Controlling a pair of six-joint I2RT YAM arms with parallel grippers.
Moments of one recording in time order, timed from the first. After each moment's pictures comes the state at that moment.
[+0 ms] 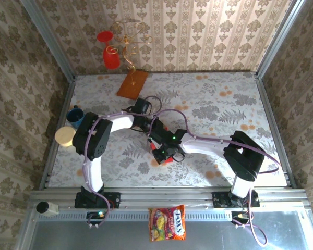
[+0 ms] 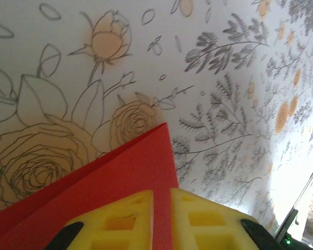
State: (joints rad) left arm -0.55 1.98 1.17 -0.25 0.62 -0.60; right arm 0.94 1.75 1.12 -0.55 -0.11 0.37
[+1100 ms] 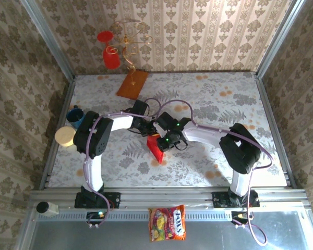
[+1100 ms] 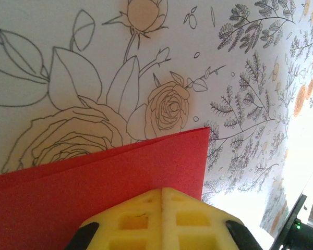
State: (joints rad) left arm -0.53 2.00 1.15 -0.25 0.67 -0.53; right arm 0.77 1.83 1.20 -0.57 -0.22 0.29
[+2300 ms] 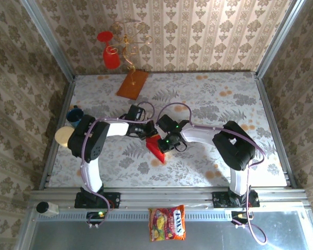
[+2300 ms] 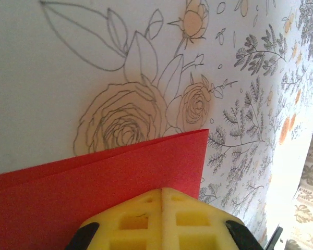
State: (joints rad) left arm -0.52 1.91 0.96 0.01 0.62 -0.77; right arm 0.76 1.89 1.15 -0.48 -0.22 0.31
